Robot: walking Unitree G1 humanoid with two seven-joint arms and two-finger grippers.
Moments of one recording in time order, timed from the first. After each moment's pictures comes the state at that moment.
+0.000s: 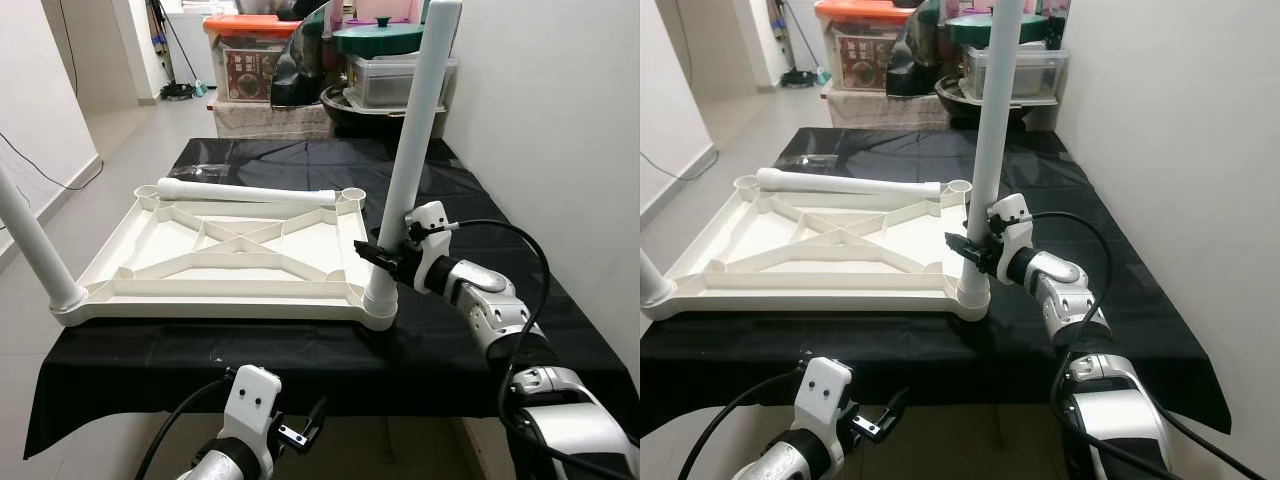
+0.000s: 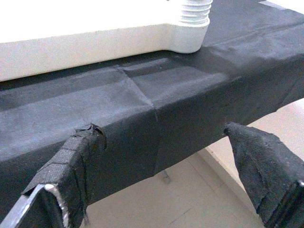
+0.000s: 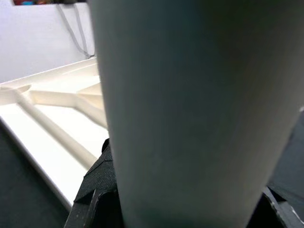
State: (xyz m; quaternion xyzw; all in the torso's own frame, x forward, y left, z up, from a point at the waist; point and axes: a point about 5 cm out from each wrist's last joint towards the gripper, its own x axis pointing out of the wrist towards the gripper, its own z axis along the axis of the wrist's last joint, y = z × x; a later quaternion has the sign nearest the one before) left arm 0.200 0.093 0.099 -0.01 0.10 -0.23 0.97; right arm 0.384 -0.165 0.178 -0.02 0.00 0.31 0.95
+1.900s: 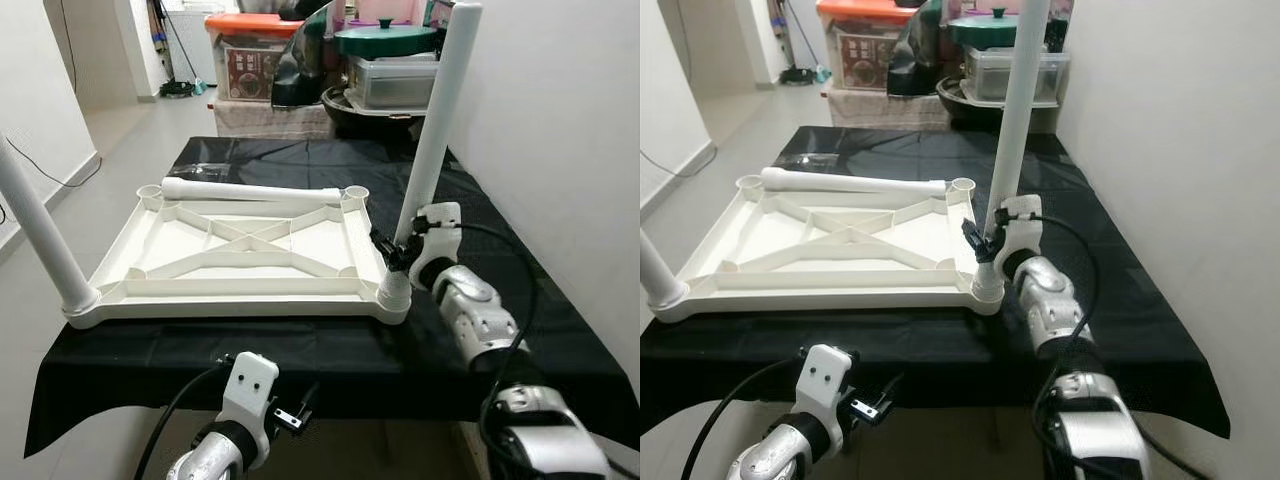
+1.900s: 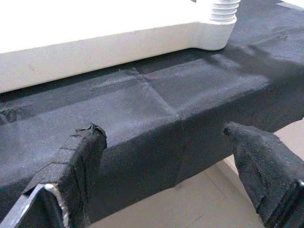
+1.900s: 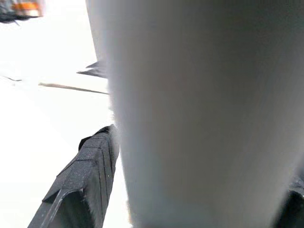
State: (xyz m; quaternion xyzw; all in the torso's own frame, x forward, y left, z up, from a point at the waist) left arm 0.218 0.096 0.096 0.00 0.09 -0.22 0.97; right arm 0.386 -0.169 0.183 0.01 -0.01 0.18 0.98
